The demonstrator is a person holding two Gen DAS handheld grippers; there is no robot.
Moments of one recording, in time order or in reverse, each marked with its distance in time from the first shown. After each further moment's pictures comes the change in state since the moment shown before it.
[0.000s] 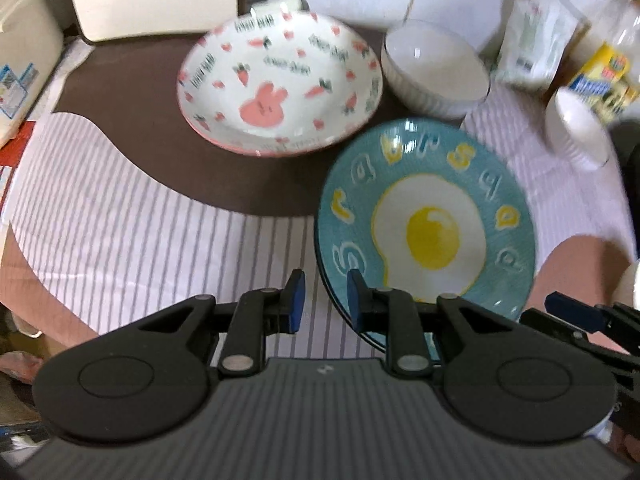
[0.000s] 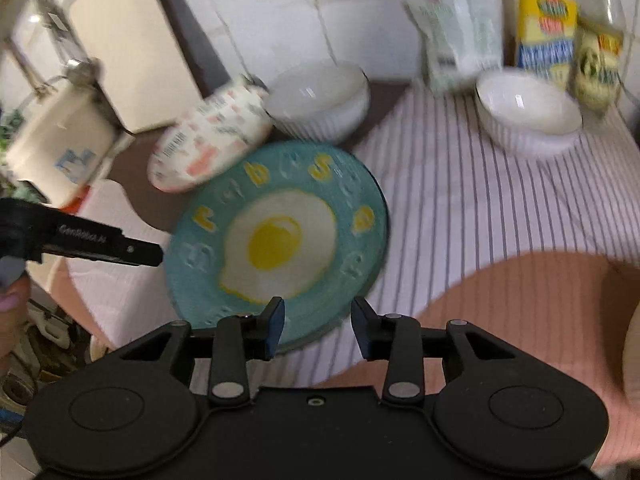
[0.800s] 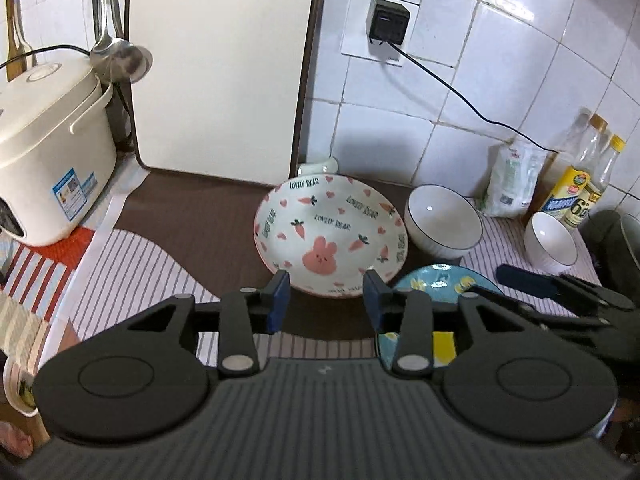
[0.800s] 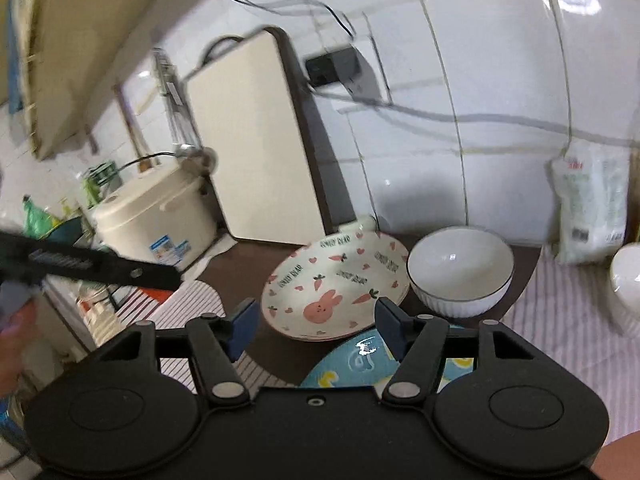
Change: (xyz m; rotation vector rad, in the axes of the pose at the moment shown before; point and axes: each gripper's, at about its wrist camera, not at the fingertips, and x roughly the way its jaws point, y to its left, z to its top) left arm -0.088 0.067 0.007 0.027 -0.398 -0.035; right arm 0.027 0.068 0.058 -0.137 -0.342 0.217
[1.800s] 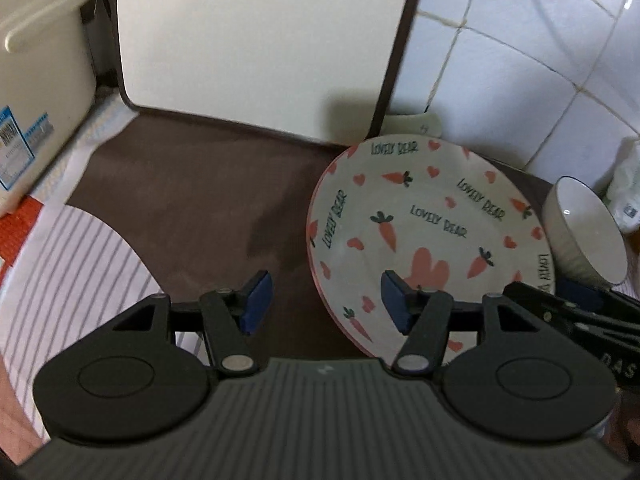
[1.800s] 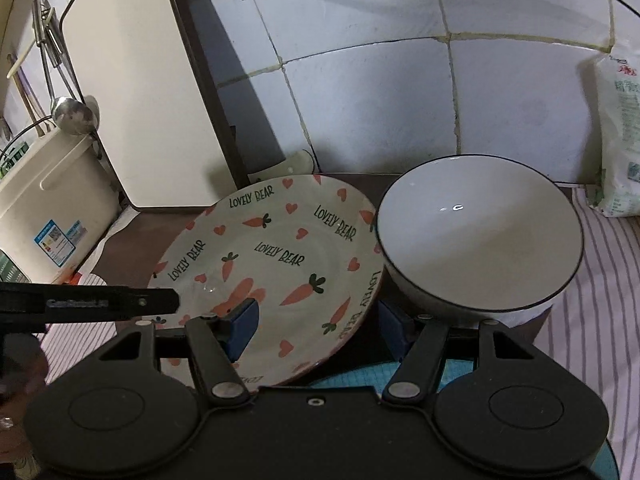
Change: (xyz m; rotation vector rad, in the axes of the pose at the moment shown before) left arm 0.182 0.063 0.006 -0.110 0.121 0.092; right arm 0.154 -0.041 -0.002 0.084 0.137 -0.152
